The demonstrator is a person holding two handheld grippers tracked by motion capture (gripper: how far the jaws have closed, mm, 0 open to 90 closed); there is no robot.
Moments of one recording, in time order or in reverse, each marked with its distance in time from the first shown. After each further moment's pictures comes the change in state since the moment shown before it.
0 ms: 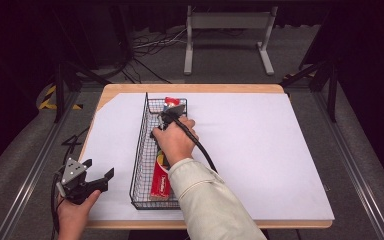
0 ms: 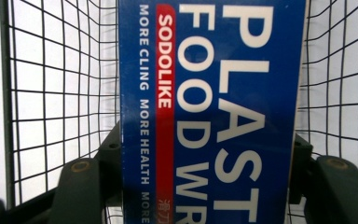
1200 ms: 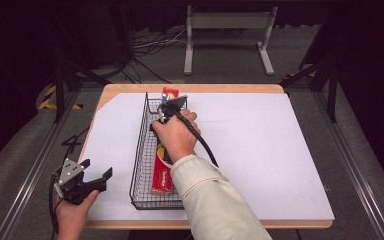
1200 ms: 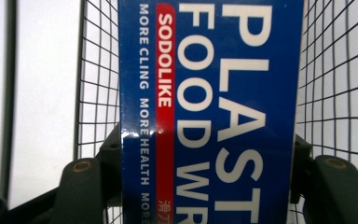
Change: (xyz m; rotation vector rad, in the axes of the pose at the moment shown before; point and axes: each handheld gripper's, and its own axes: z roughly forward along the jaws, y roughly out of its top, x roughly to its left) left arm 0.002 -0.001 -0.003 -0.018 0.009 -0.015; right arm 0.004 0.007 -0.032 -0.060 0.042 -0.015
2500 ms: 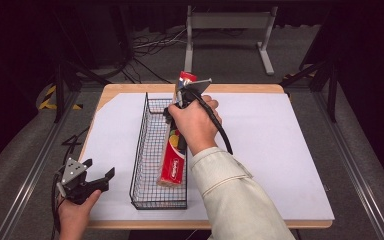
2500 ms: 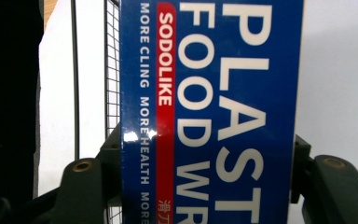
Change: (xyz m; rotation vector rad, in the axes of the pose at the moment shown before) left arm -0.003 0.001 0.000 0.000 0.001 0.000; right arm -0.028 0.017 -0.075 -0.045 0.056 0.082
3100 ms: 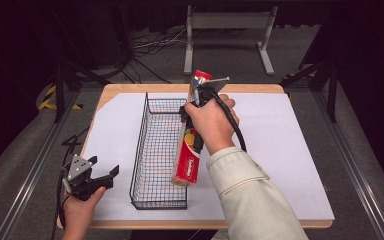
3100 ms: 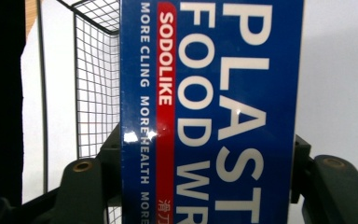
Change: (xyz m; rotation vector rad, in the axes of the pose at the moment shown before) left arm -0.006 0.007 0.014 0.010 -0.029 0.020; right arm -0.034 0.007 -0.021 -0.016 -0.028 0.025
